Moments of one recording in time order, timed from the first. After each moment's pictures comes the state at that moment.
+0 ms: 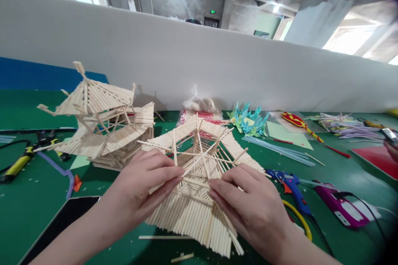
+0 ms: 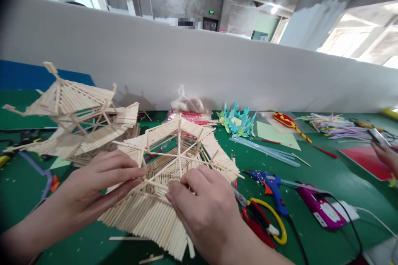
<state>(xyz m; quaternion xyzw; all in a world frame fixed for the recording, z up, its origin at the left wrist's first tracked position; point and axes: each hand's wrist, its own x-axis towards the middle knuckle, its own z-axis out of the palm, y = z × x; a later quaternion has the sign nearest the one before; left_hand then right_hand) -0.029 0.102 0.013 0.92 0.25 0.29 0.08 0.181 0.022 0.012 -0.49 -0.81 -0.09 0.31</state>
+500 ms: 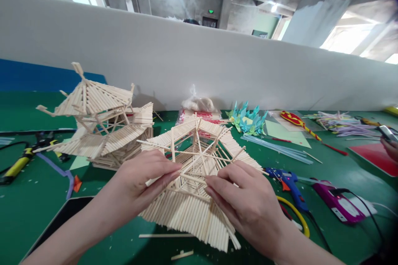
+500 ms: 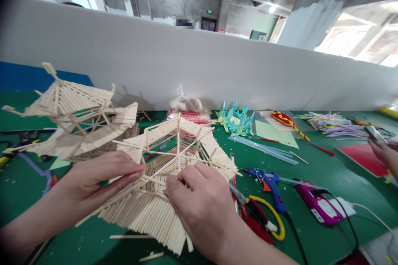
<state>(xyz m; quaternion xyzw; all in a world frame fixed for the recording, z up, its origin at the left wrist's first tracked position) -0.032 0.106 0.013 0.92 0.25 0.29 0.12 0.181 0.022 0.011 -0.49 -0.82 -0.07 0.29</state>
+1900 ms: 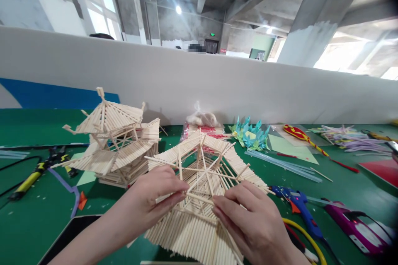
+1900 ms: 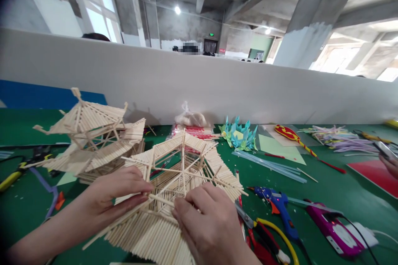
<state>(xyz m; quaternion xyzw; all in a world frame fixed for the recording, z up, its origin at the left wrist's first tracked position) -0.036 0.112 0.010 0.92 0.24 0.26 0.19 0.179 0.024 0.001 -0.45 -0.81 -0.08 0.37</state>
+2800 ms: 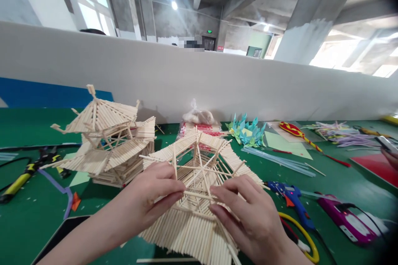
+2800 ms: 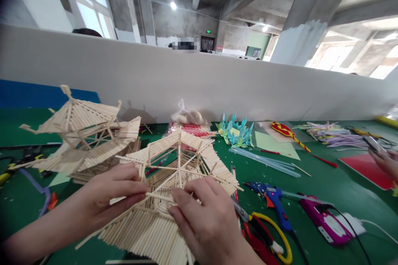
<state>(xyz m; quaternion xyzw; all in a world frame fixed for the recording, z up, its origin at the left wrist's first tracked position) -0.027 0.109 0.024 0.94 0.23 0.19 0.15 0.187 0.021 -0.001 -0.46 -0.79 -0.07 0.39</state>
